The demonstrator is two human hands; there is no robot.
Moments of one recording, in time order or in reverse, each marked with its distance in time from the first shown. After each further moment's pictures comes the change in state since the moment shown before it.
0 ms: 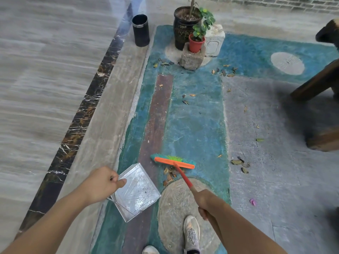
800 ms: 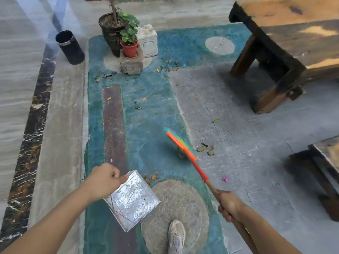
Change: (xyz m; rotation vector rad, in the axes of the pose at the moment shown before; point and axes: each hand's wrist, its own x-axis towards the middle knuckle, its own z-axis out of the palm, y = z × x) left_hand 0.080 0.176 0.057 0.193 -0.117 0.232; right_hand -0.011 0.198 -0.094 0.802 0.130 0.019
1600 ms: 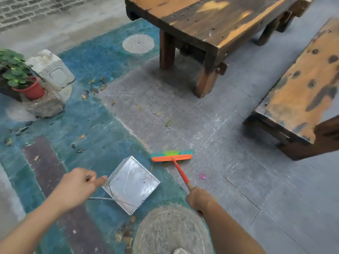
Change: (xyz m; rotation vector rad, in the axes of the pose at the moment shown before) left_hand 0.219 0.188 -0.020 0.282 -0.059 0.328; right_hand 0.101 -0.070 -0.068 -0.091 0.184 0.169
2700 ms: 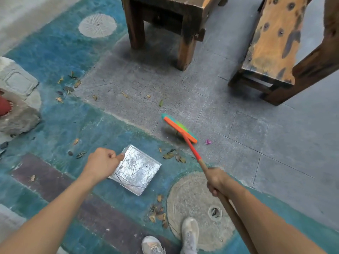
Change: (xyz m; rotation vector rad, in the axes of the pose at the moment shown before) left_hand 0.091 -0.098 -0.028 0.012 -0.117 0.190; right_hand -0.075 -0.062 0.104 0.622 0.045 0.213
